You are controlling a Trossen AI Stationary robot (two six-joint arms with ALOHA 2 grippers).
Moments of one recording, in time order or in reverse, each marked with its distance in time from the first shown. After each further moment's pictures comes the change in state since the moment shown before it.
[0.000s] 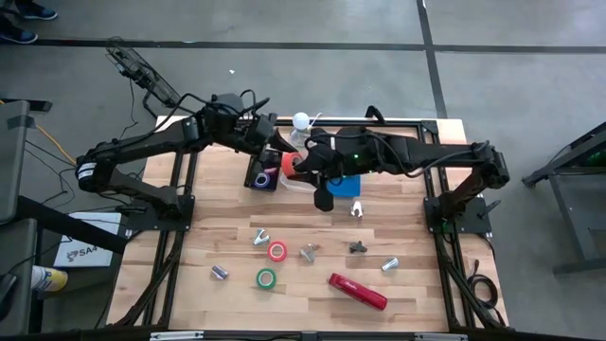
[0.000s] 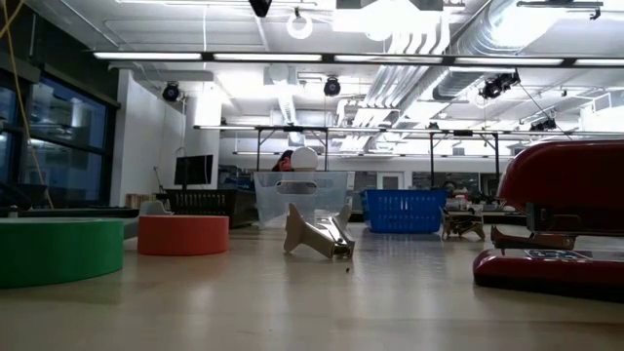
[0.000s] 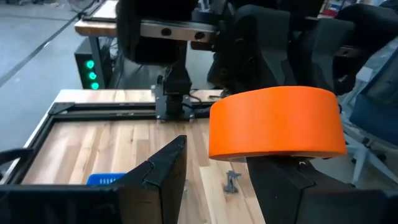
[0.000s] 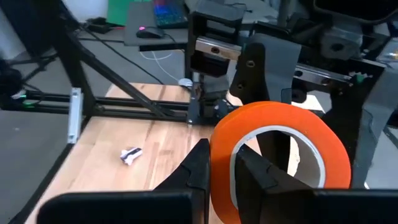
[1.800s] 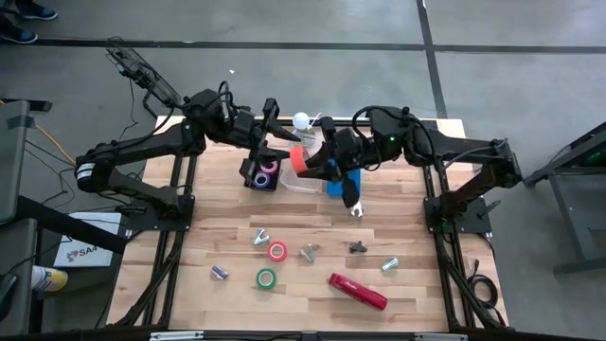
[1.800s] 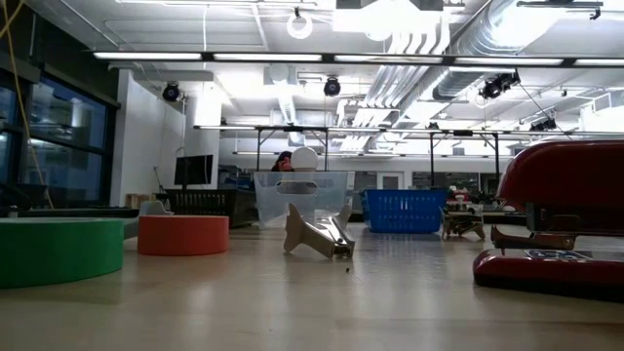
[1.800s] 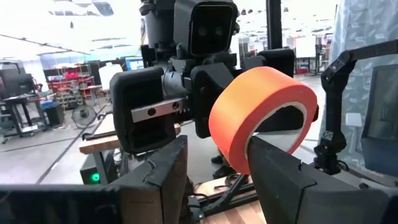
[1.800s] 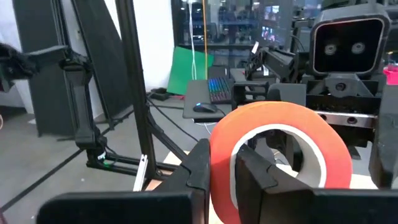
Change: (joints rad) left arm -0.019 -0.005 0.002 0.426 0.042 0.023; right arm 0.000 -0.114 -0.003 0.201 -0.252 0.069
